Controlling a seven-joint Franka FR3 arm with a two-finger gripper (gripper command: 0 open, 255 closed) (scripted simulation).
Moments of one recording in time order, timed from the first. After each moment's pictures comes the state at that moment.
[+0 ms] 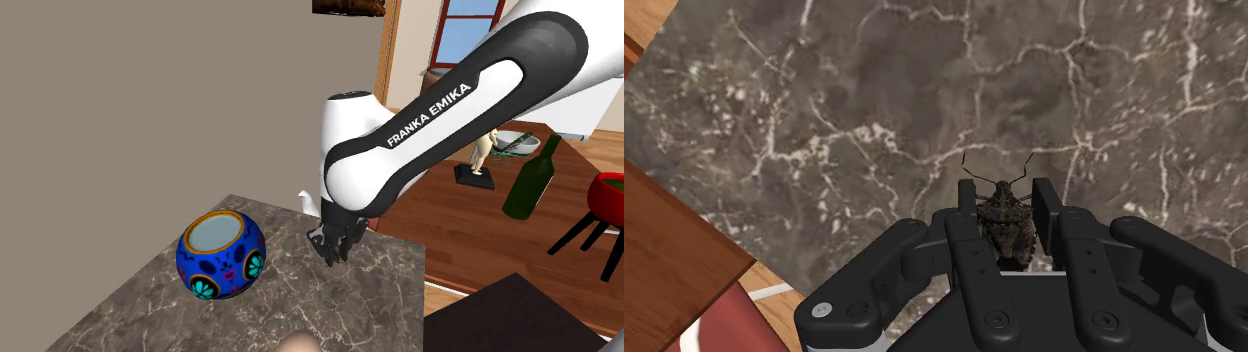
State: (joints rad) arm 0.11 -0.09 0.44 -2.54 0.13 2.43 0.37
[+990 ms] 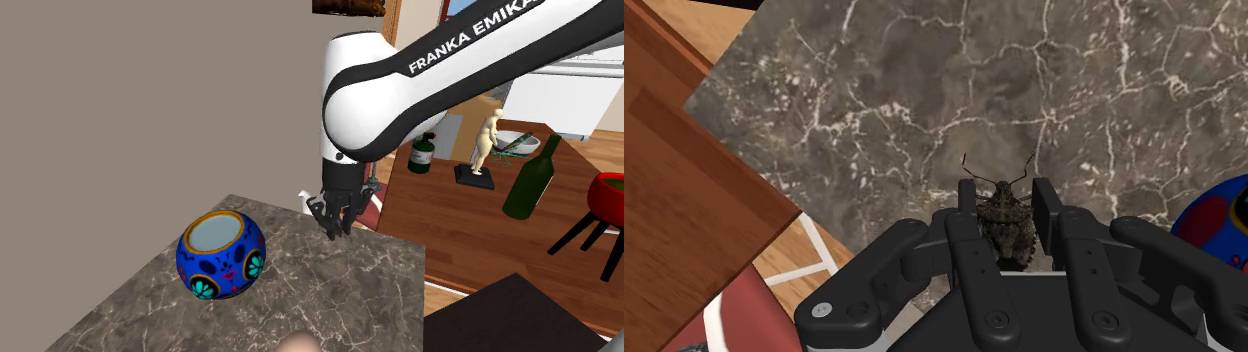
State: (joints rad) arm 0.12 -0.25 0.41 -2.46 0.18 2.20 0.33
